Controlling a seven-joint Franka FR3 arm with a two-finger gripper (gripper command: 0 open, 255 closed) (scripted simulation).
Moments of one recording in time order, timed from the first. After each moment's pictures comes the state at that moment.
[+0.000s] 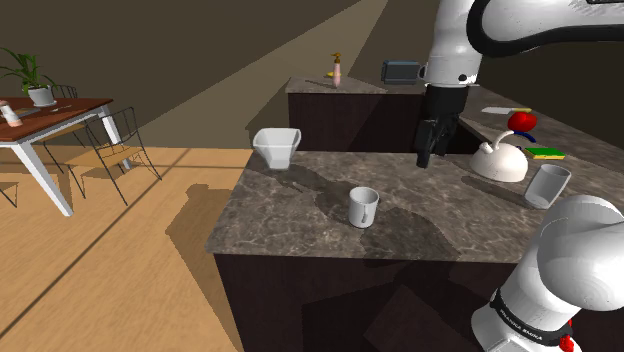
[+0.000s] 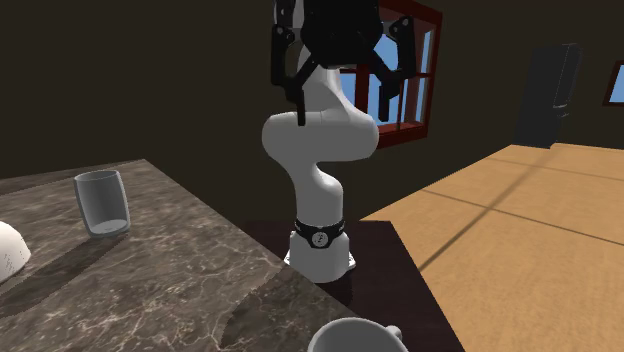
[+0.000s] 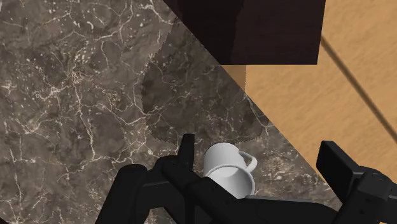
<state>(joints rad) 0.02 -0.81 0.00 -2.44 0.05 1.55 0.04</state>
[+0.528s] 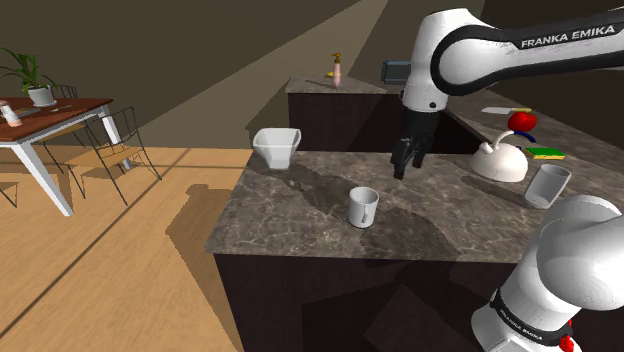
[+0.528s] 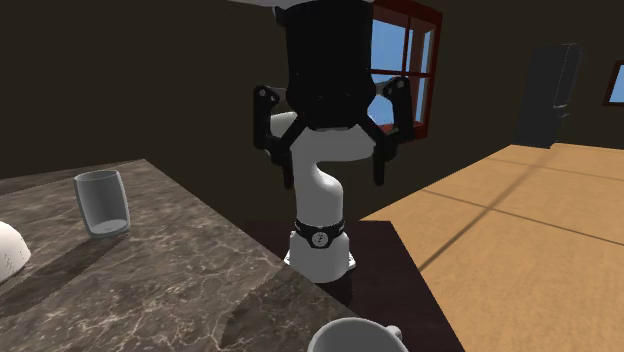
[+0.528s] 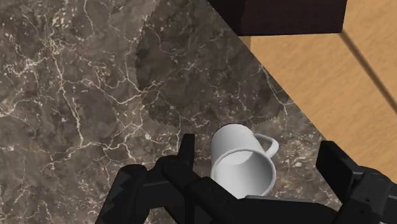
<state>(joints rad) 0.01 -0.70 -0.03 -2.53 0.04 1.80 0.02</state>
